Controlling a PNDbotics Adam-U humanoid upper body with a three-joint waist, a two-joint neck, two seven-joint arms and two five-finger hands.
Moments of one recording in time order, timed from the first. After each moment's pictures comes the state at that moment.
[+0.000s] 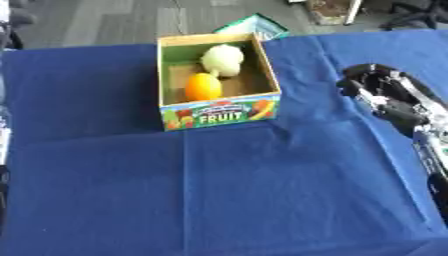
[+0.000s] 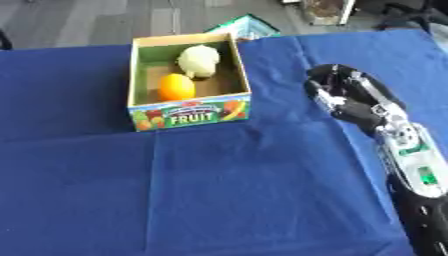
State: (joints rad) left arm -0.44 0.33 0.11 -1.84 0.06 0.19 0.19; right arm -0.44 -0.42 0.00 -1.49 -0.15 -0.07 0.33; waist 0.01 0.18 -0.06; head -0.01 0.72
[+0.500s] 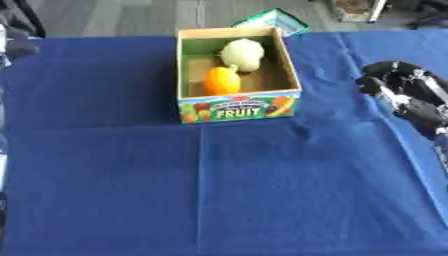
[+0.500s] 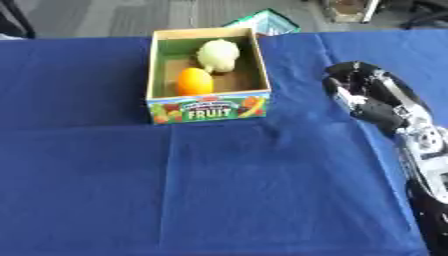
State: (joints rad) left arm -0.30 0.30 0.15 -1.90 0.09 0.23 0.14; right arm -0.43 -0.42 -0.01 -1.50 -0.15 -0.07 0.32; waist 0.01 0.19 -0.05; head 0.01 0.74
